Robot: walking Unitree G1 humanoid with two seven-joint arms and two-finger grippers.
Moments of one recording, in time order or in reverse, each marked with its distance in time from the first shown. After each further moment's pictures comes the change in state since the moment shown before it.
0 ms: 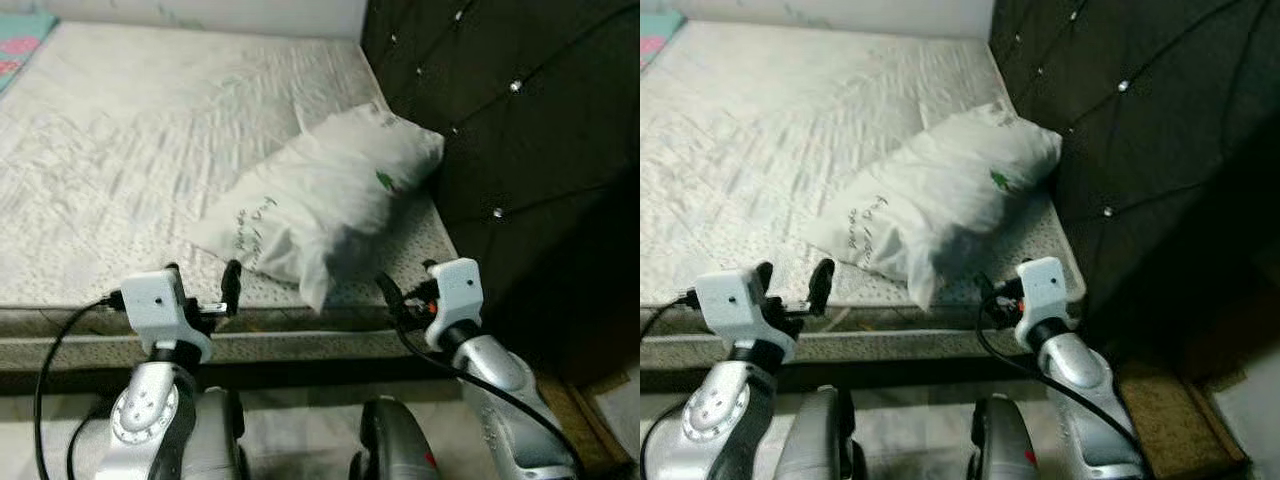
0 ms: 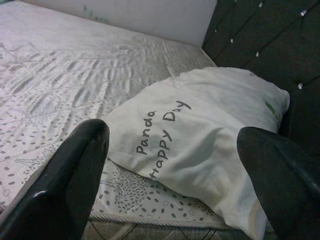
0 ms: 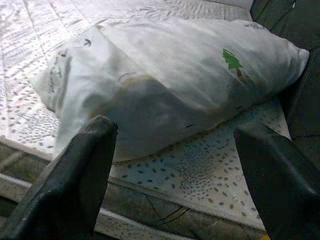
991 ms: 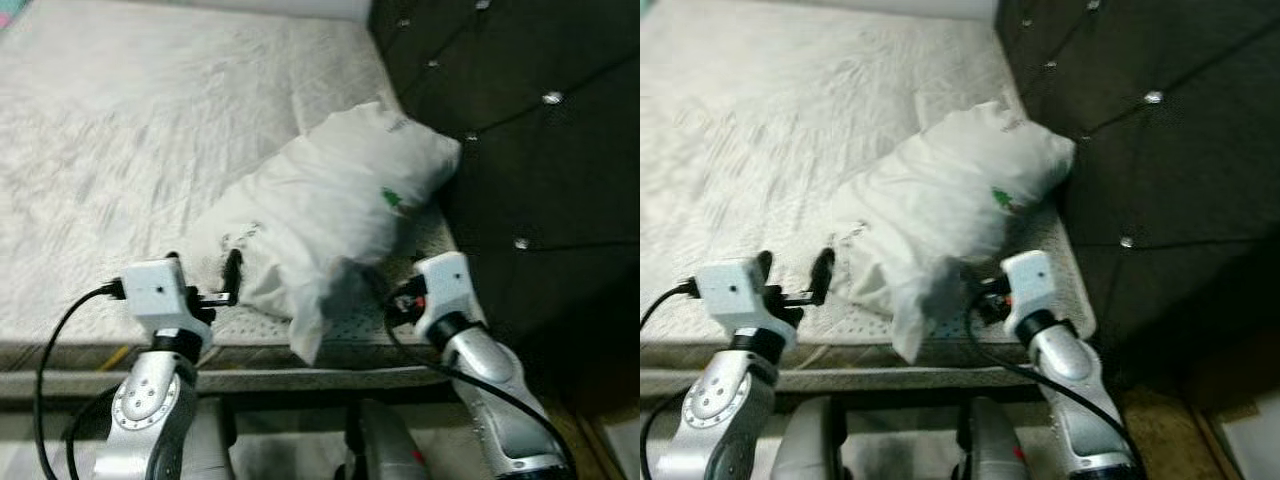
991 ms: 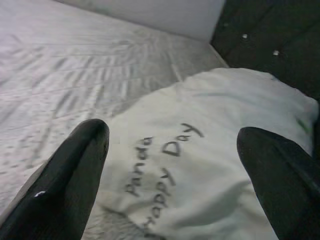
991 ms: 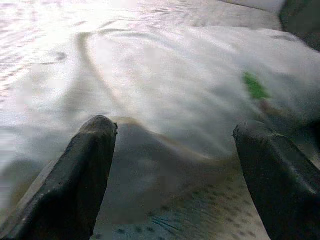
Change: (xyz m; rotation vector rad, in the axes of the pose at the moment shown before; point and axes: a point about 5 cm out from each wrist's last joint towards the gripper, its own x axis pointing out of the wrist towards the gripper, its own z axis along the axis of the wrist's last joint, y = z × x) left arm 0.008 -0.001 0.004 0.010 -0.013 -0.002; right arm 0.009 0.012 0.004 -0.014 -0.049 0.078
